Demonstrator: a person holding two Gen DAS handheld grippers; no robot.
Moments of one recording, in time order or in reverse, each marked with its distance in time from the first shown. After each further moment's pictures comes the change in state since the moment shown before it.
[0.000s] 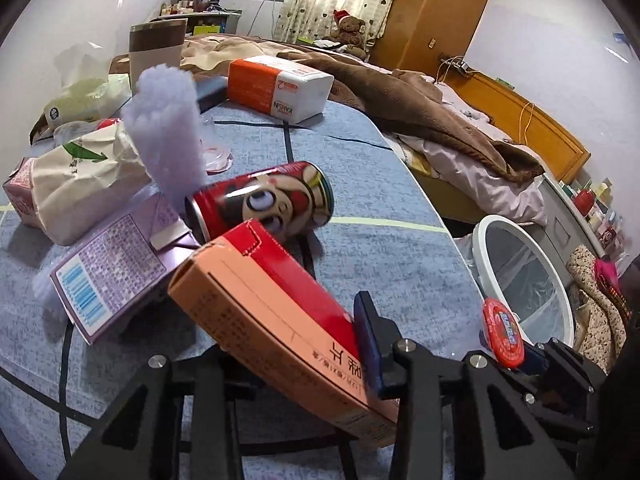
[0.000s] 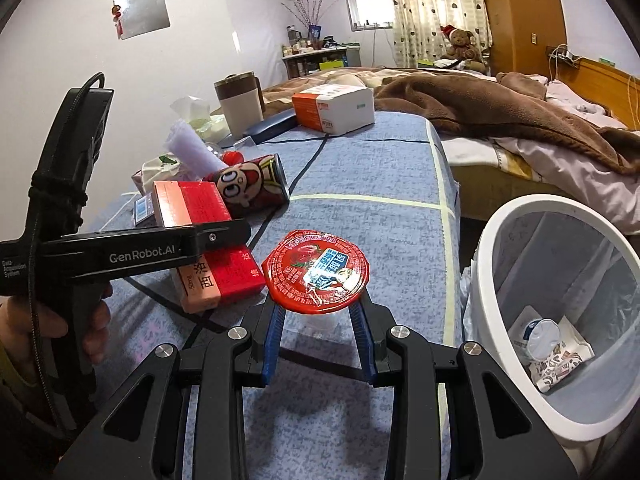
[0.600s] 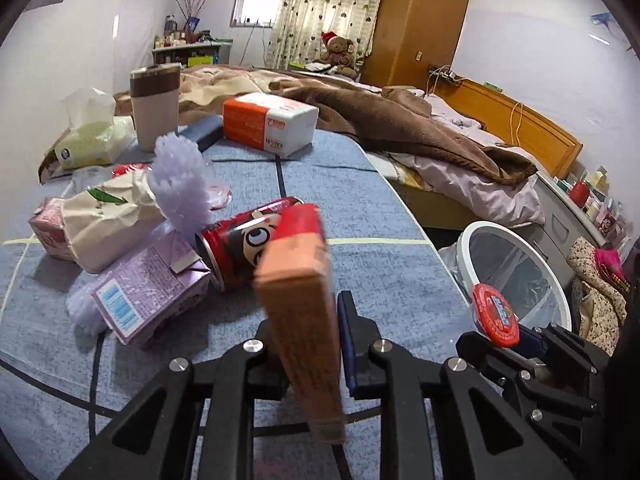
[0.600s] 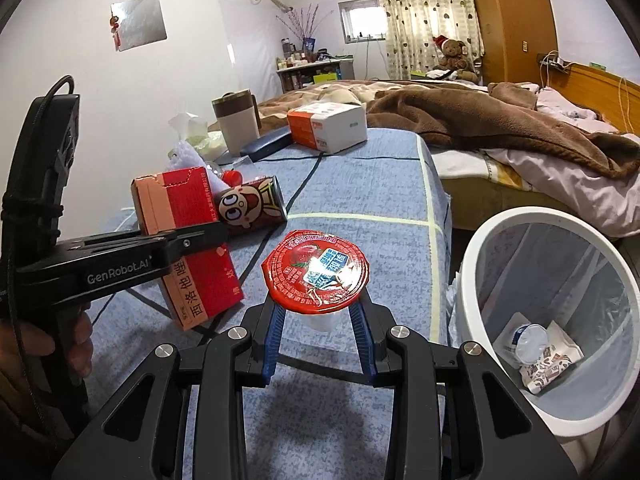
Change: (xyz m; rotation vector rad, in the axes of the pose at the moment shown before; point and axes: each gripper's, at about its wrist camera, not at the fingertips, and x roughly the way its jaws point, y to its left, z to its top) left arm -0.032 -0.012 0.001 0.074 -0.098 0.034; right arm -0.019 0.000 0.004 0.011 -0.051 -0.020
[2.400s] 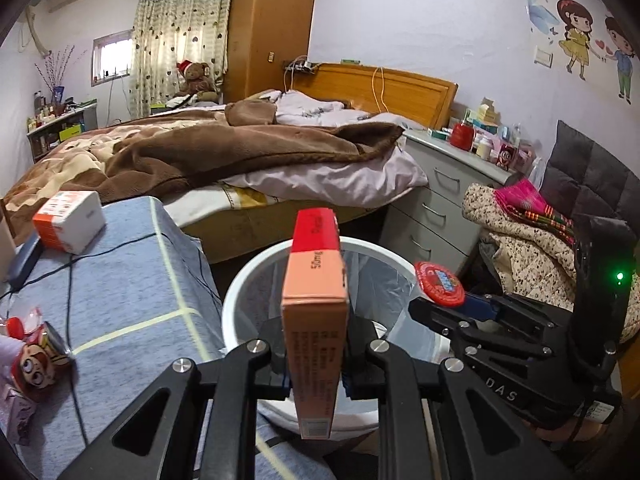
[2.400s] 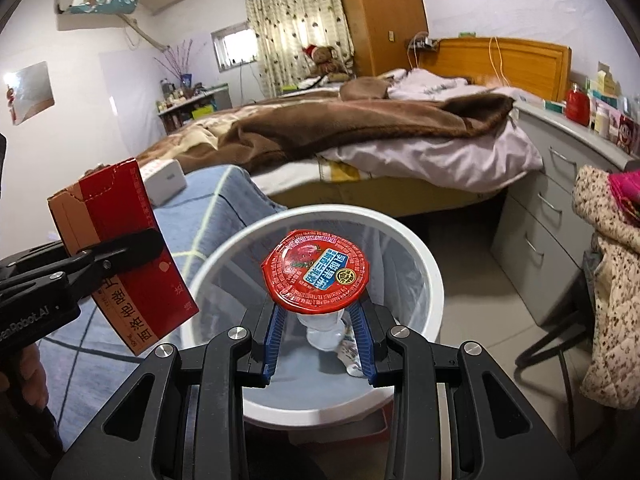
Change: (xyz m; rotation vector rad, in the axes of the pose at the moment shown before) left arm 0.017 -0.214 0.019 0.352 -0.029 -0.309; right arm -0.072 -0.150 -0.011 0.245 -0.058 -0.331
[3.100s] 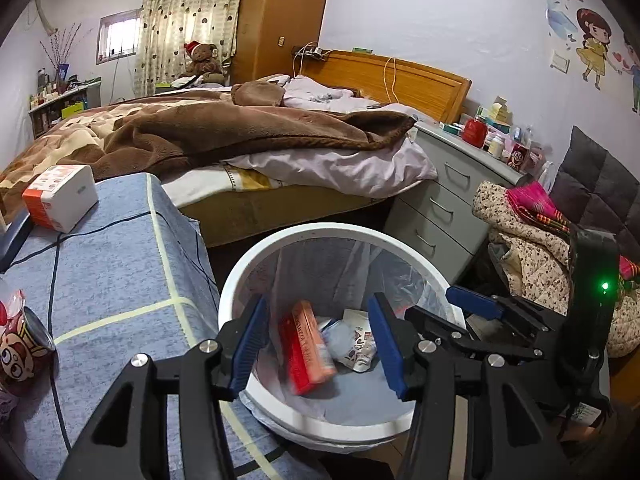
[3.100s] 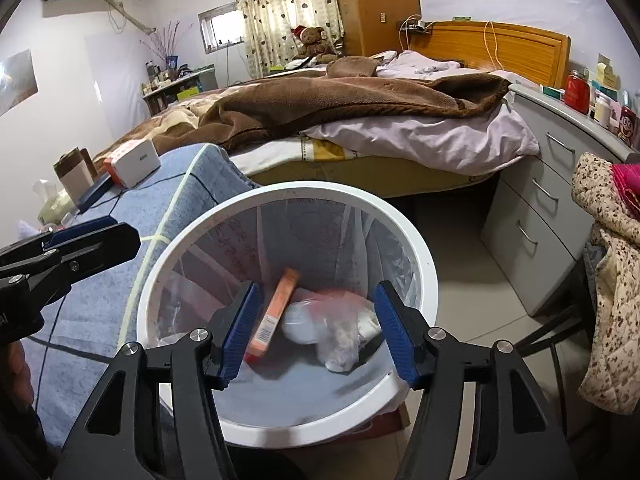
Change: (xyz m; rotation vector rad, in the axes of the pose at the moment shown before) left arm 0.020 0.012 -0.003 -0.061 0.044 -0.004; right arm 0.014 -0.011 -0.005 -0.001 0.059 -0.045
